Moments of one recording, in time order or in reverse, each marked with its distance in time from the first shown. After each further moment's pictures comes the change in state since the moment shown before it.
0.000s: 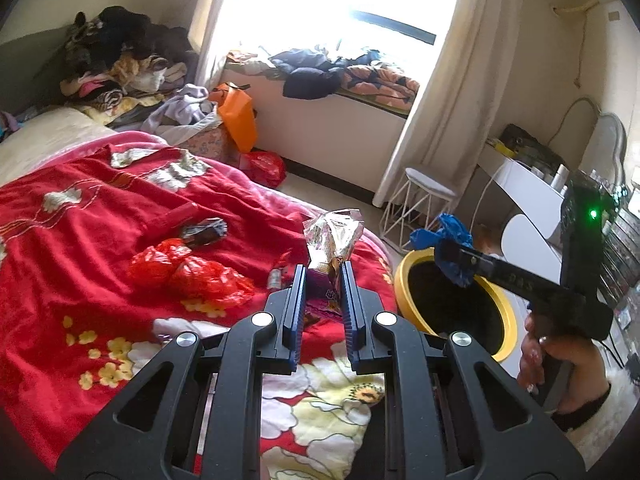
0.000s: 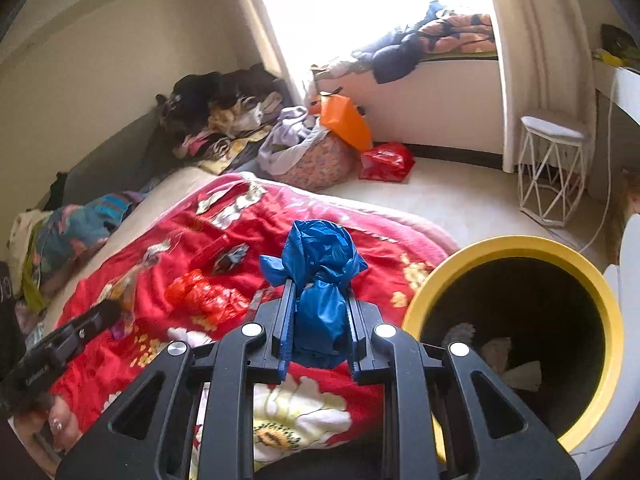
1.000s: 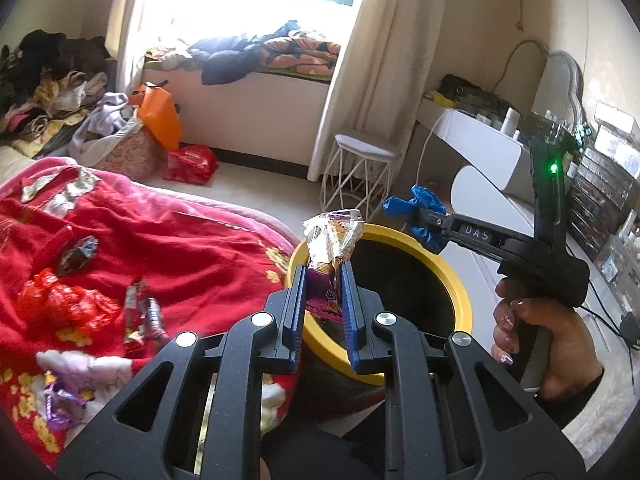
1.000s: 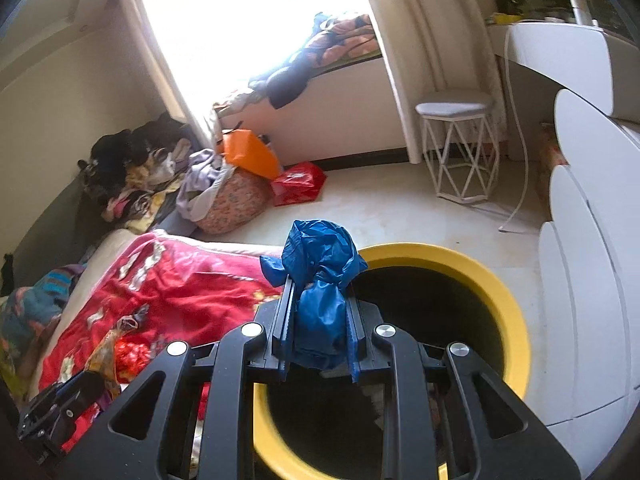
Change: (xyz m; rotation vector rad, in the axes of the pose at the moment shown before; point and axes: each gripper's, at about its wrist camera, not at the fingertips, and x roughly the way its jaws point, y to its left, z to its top) left arm 0.078 -0.123 -0.007 0.174 0.090 -0.165; right arm -0.035 -0.129 -0.001 0.237 -0.093 -0.235
